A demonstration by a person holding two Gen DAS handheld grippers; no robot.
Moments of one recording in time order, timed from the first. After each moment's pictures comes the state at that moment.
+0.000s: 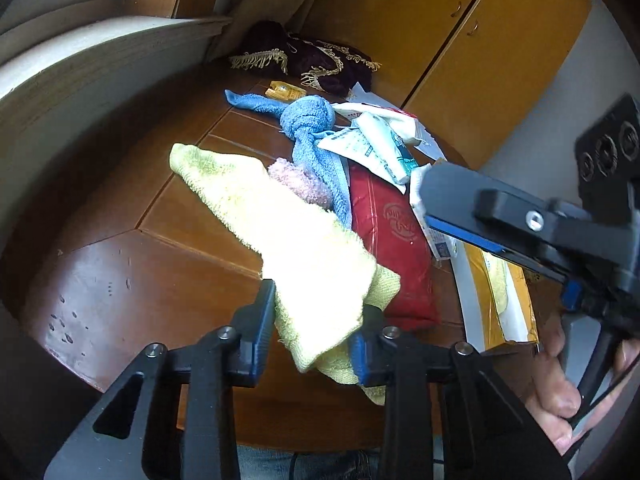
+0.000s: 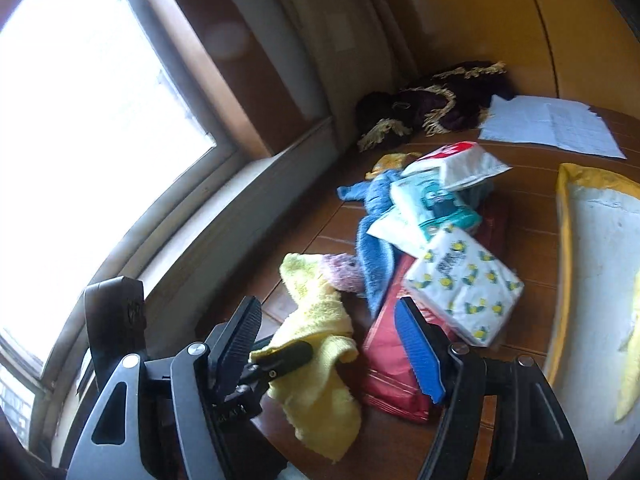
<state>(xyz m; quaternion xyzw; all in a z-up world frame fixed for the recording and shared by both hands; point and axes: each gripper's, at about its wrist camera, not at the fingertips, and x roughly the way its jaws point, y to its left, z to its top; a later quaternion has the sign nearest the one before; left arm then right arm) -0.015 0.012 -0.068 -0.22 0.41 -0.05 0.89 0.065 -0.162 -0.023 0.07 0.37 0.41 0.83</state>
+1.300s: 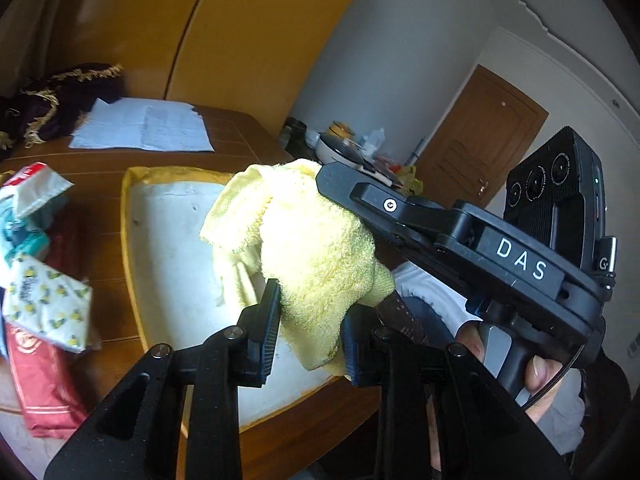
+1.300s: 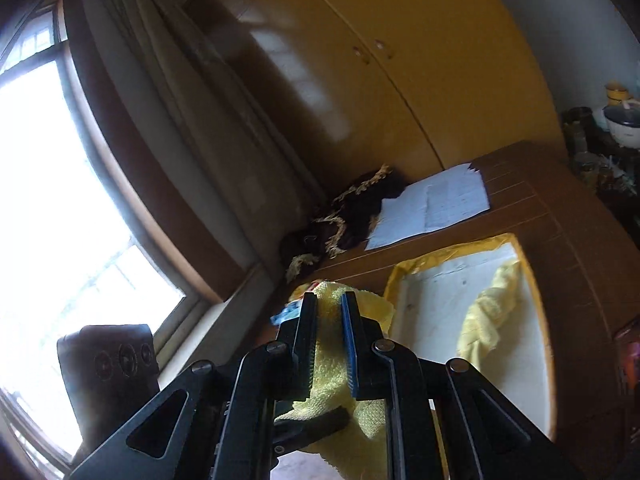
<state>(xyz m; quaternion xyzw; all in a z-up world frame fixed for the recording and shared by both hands) 0.070 -0.223 0.004 -0.10 0.38 -0.35 0.85 0.048 -0.378 0.060 0.23 0.25 0.24 0.91</state>
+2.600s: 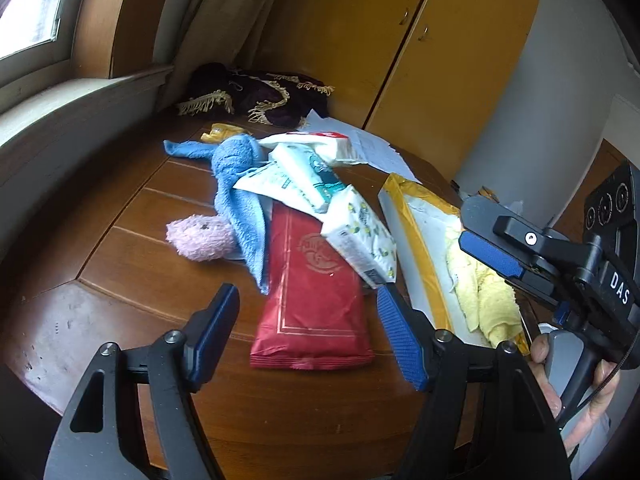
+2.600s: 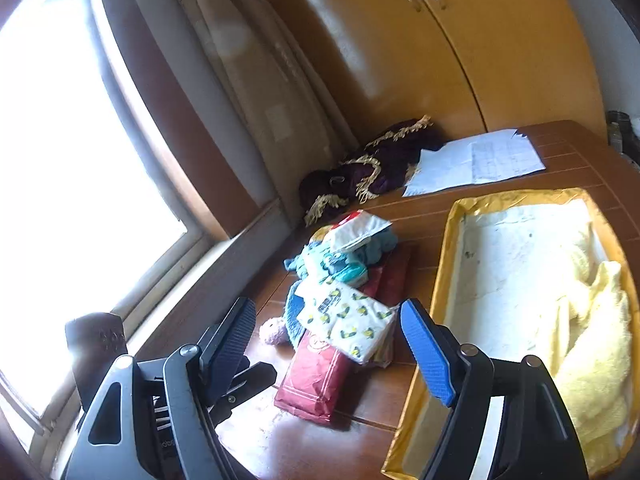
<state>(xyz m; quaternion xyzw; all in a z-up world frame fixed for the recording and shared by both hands) 0.013 -0.039 -0.054 -0.16 0.33 -0.06 0.93 0.057 -0.266 -0.006 0.16 0.30 0.31 0.89</state>
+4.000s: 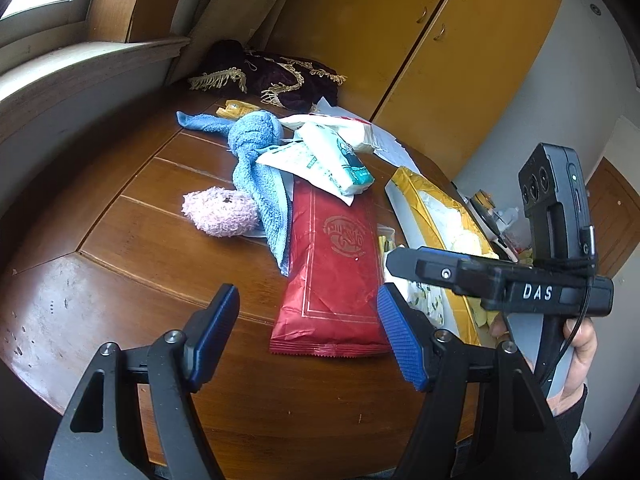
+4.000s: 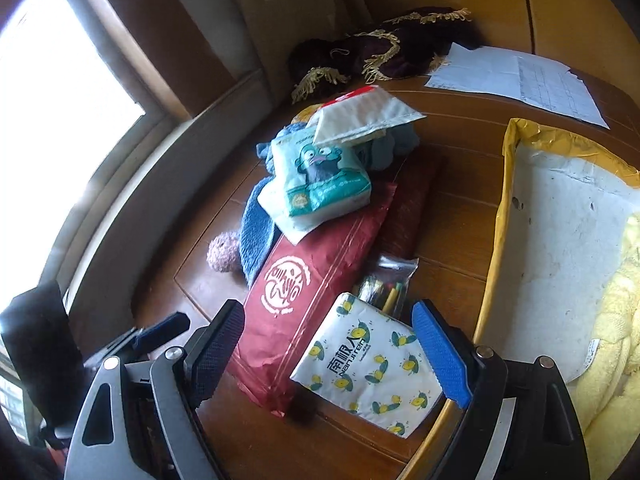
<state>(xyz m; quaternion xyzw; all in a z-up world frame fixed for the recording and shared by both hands) 0.011 -0.021 -0.062 -0.20 0.35 -0.07 0.91 0.127 -0.210 -0.057 0.01 0.48 0.34 0.81</state>
